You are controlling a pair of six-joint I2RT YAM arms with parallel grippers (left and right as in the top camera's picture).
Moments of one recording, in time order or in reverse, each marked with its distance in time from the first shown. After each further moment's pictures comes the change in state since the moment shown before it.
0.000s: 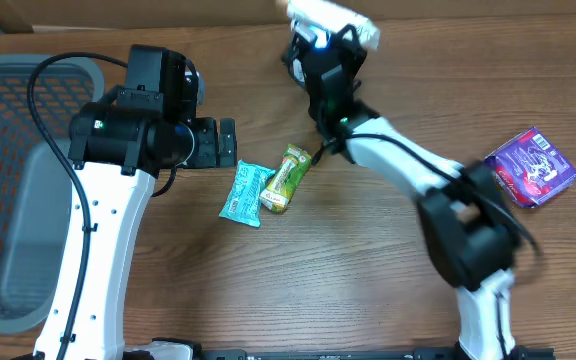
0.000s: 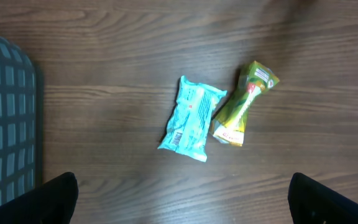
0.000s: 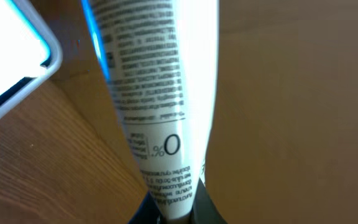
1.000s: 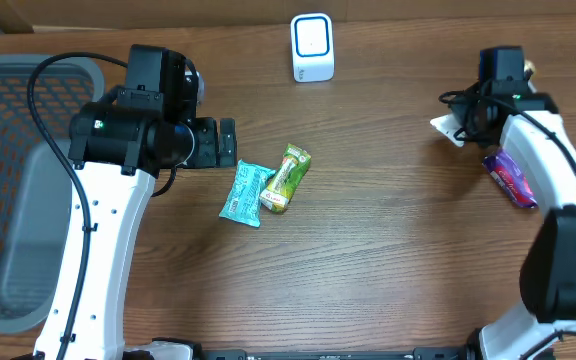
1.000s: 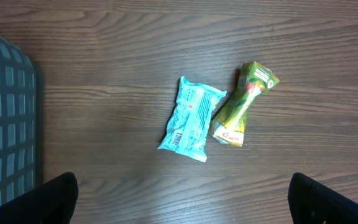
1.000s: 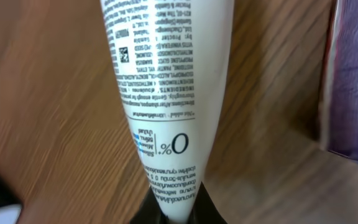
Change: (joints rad) left arm 0.000 0.000 0.000 0.001 0.000 0.000; right arm -0.575 -0.249 -0.238 -0.815 -0.725 2.016
